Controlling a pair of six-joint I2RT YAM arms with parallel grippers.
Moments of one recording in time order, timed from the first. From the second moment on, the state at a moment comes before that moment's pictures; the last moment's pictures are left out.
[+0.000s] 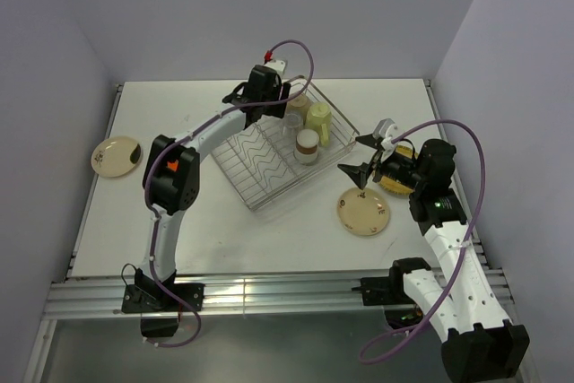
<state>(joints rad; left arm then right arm) -0.54 2.17 1.87 -0.28 -0.20 -0.08 0.07 0.76 0.69 -0.07 -0.83 -0.29</state>
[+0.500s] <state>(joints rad) -0.54 2.21 1.87 -0.23 -0.18 -0.09 0.07 0.76 0.68 -0.04 -0.83 -0.27</state>
